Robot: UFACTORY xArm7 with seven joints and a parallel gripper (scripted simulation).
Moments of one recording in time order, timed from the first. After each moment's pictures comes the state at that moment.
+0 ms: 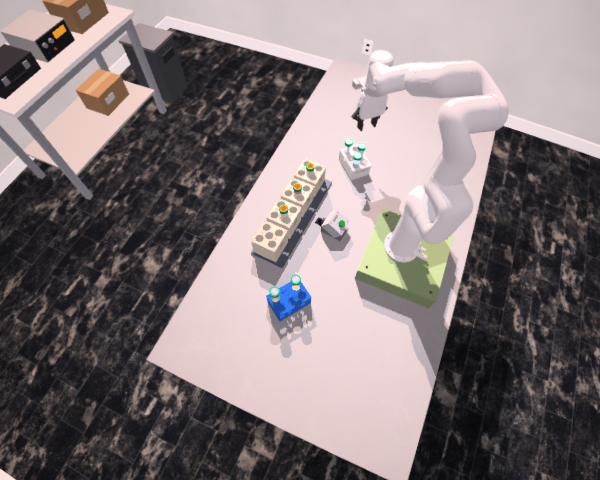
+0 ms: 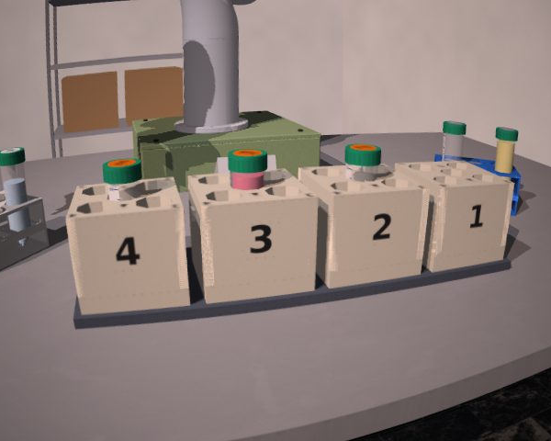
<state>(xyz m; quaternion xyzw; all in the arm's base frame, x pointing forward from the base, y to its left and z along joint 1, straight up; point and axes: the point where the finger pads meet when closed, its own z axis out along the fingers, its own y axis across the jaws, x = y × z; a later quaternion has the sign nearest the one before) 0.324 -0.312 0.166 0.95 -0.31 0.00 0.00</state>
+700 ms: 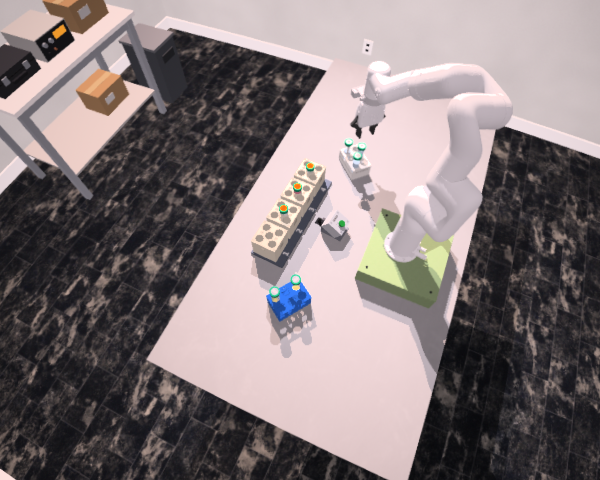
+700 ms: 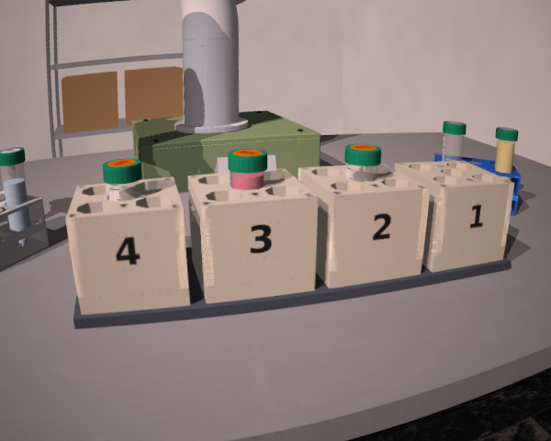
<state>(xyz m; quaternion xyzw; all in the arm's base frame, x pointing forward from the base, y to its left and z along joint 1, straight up) 0.324 -0.312 0.127 0.95 -0.31 0.00 0.00</state>
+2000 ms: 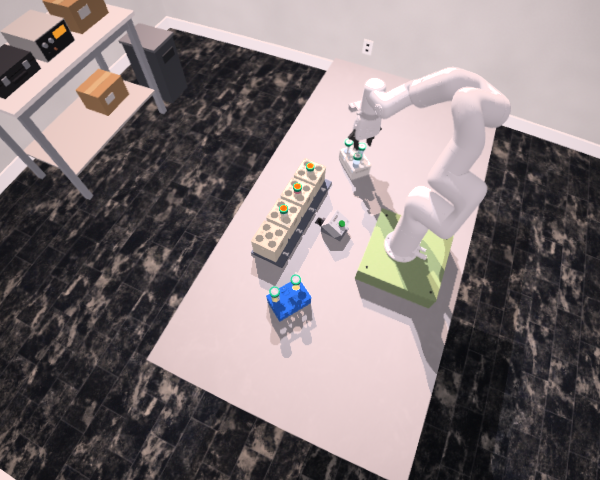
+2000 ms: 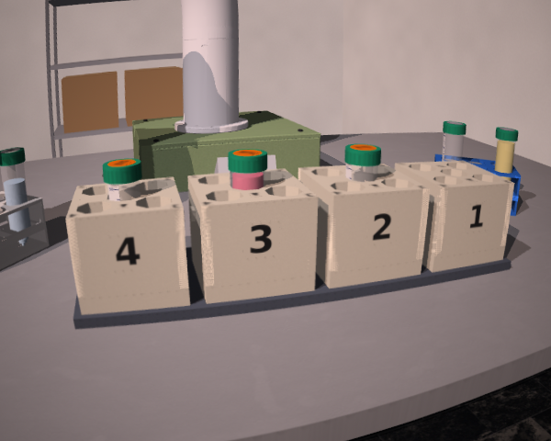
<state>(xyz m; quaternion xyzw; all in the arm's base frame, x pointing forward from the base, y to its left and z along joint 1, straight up) 0.324 -0.312 0.060 0.95 -0.31 0.00 0.00</state>
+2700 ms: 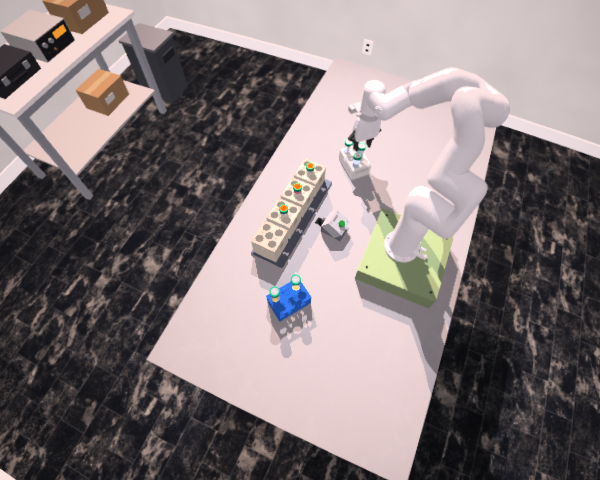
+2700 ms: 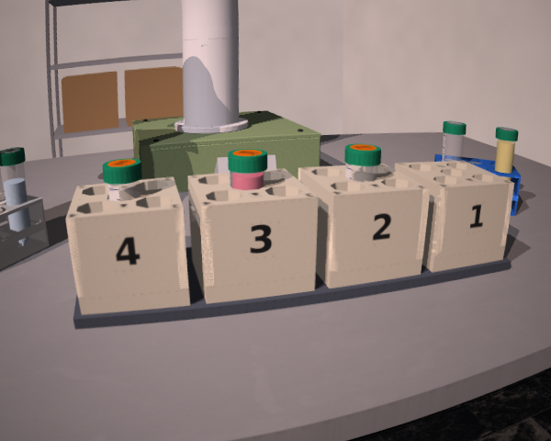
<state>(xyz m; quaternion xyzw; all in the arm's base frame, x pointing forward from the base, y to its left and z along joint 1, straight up) 0.325 -0.313 0.053 0.95 -0.31 0.00 0.00</state>
